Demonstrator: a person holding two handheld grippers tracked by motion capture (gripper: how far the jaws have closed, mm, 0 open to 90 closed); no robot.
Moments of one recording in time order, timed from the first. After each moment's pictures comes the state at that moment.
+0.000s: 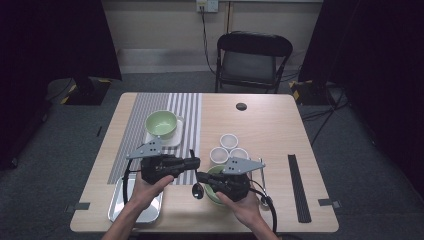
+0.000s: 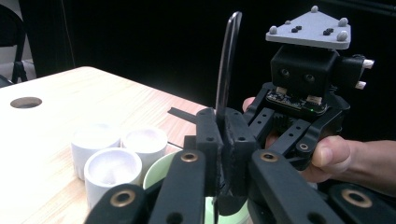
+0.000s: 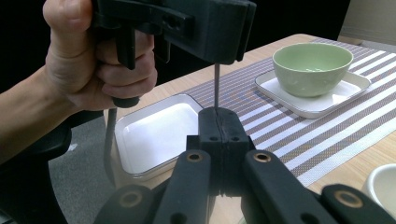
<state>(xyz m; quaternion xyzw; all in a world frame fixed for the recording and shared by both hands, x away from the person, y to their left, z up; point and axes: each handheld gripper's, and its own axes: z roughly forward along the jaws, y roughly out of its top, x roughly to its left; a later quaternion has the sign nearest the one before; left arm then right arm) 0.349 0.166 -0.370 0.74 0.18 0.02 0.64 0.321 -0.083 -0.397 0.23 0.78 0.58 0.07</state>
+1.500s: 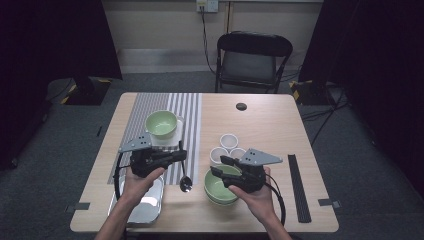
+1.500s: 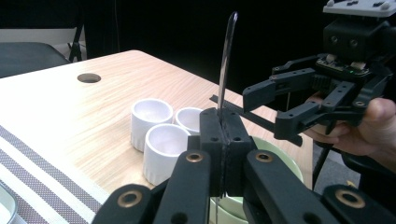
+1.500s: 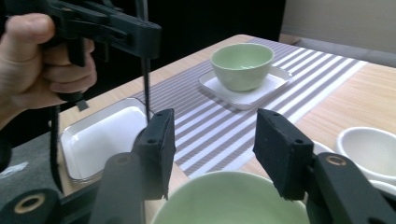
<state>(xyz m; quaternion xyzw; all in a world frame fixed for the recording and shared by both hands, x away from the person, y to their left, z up) 0.362 0.194 -0.373 0.75 0.26 0.06 0.61 0.333 -0.119 -0.387 0.30 0.76 0.56 0.13</state>
